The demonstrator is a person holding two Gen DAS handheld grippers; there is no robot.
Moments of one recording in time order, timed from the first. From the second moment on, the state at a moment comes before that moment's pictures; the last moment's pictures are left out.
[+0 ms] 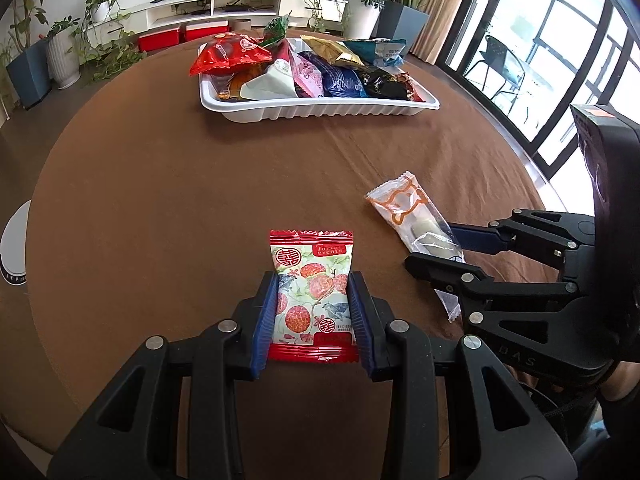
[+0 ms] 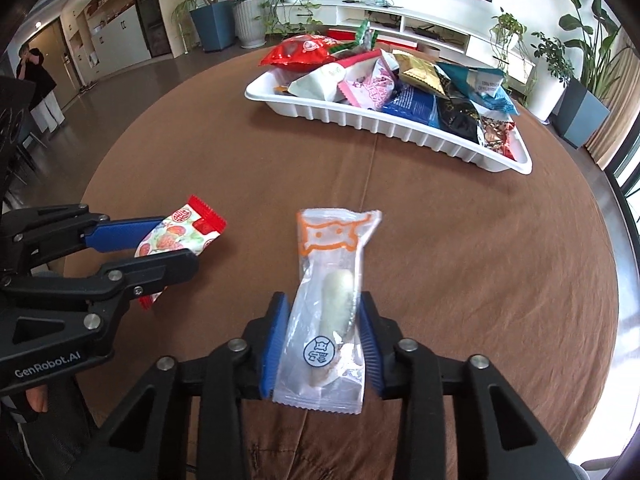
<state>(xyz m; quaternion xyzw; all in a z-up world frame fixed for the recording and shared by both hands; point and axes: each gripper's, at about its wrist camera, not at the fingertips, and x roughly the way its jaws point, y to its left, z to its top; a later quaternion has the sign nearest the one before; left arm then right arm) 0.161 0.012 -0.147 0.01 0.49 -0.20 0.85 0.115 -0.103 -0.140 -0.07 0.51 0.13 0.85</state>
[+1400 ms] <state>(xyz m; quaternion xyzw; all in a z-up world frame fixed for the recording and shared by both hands) 0.216 -0.010 -0.071 -0.02 0.42 -0.25 0.87 0.138 -0.218 -0.072 0.07 0.45 0.10 0.88</state>
